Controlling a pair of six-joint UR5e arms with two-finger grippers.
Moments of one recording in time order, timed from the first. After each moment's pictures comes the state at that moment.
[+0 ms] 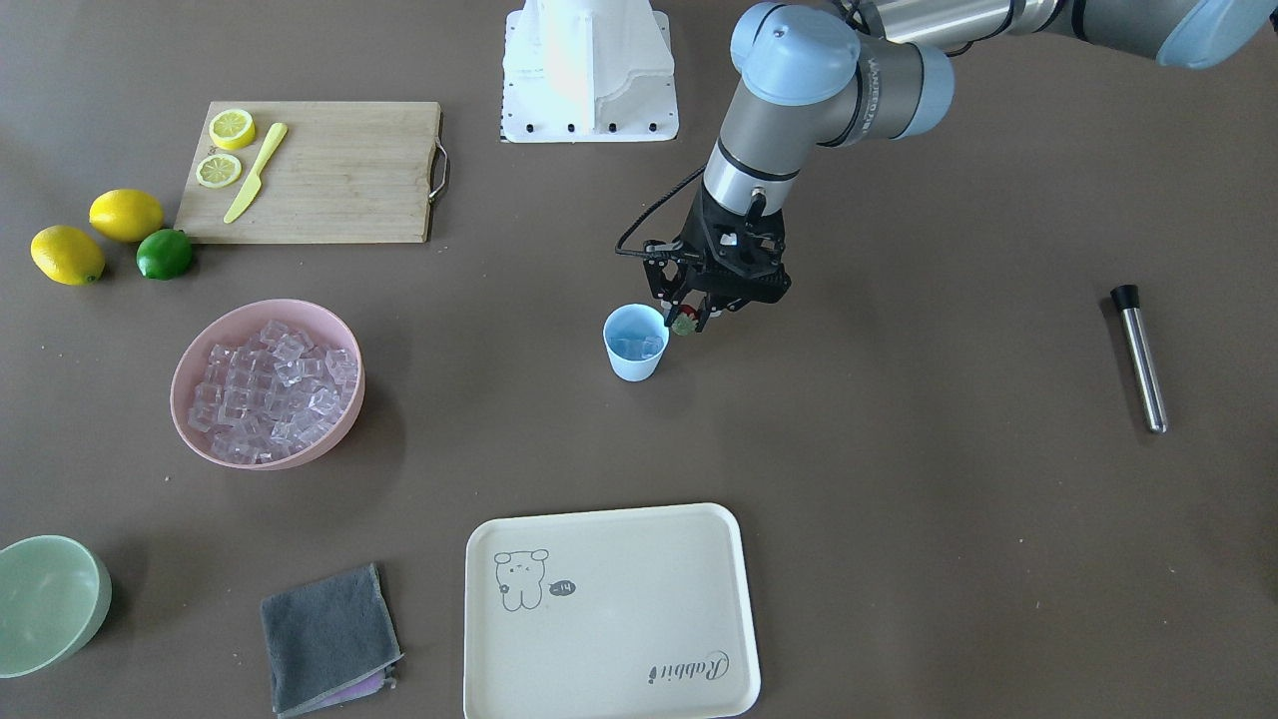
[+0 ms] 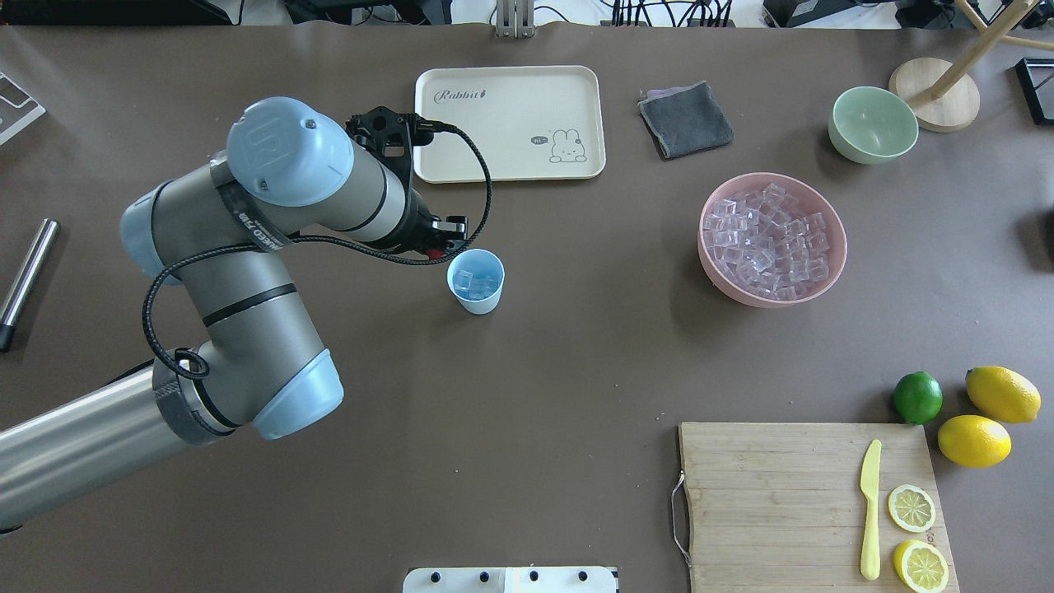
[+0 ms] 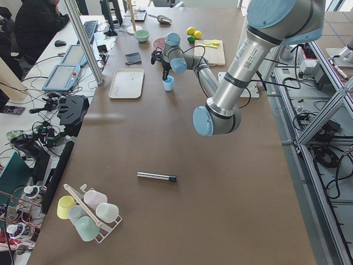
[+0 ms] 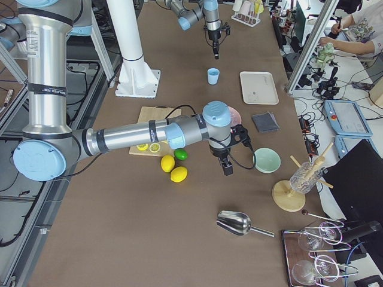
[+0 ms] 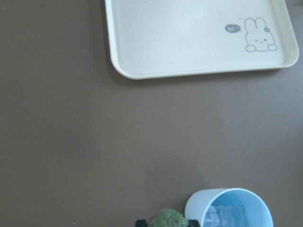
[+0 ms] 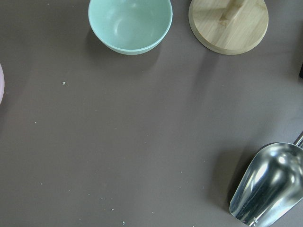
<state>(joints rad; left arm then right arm) -0.62 -2.24 -1.69 -1.79 -1.87 -1.13 1.45 -1.63 1.81 -1.39 2.31 -0.04</state>
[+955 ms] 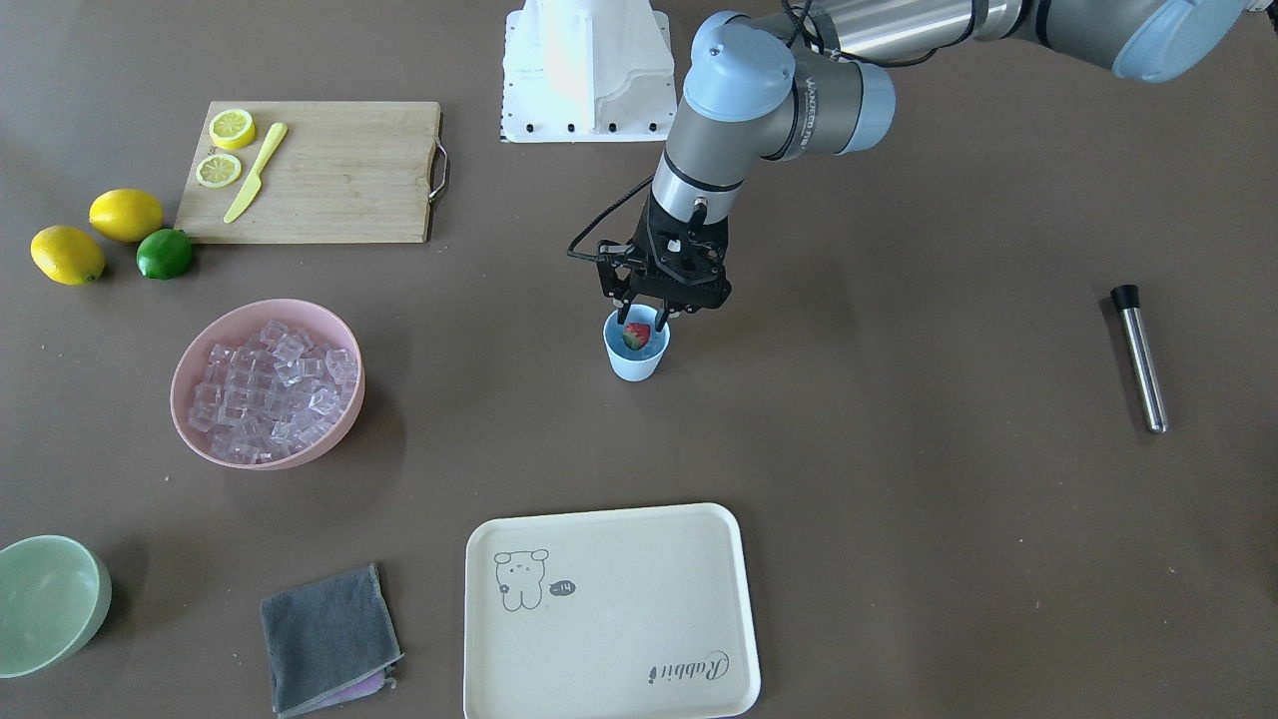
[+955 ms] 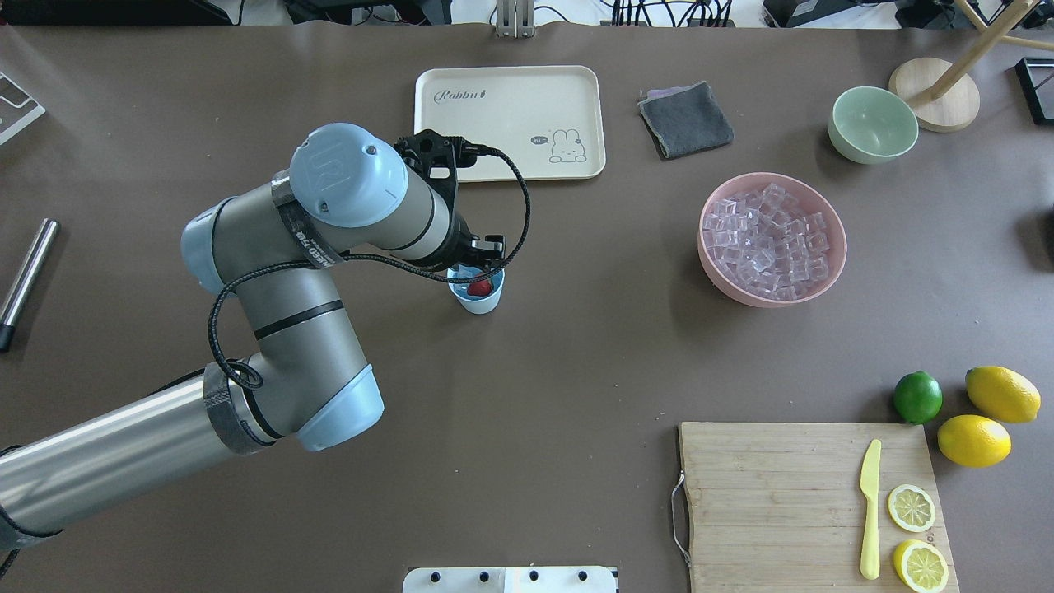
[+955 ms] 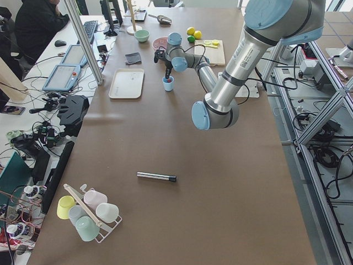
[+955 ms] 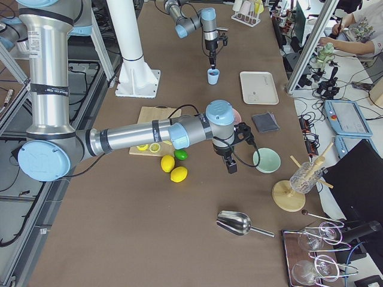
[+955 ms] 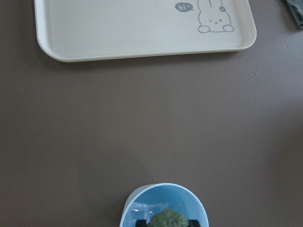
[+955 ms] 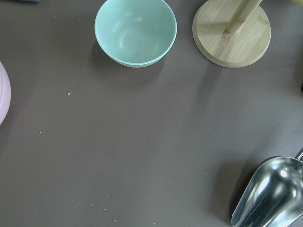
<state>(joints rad) -0.58 -2.28 -1.63 -1.83 -1.87 -1.13 1.45 -1.61 1.81 -1.38 2.31 -0.04</state>
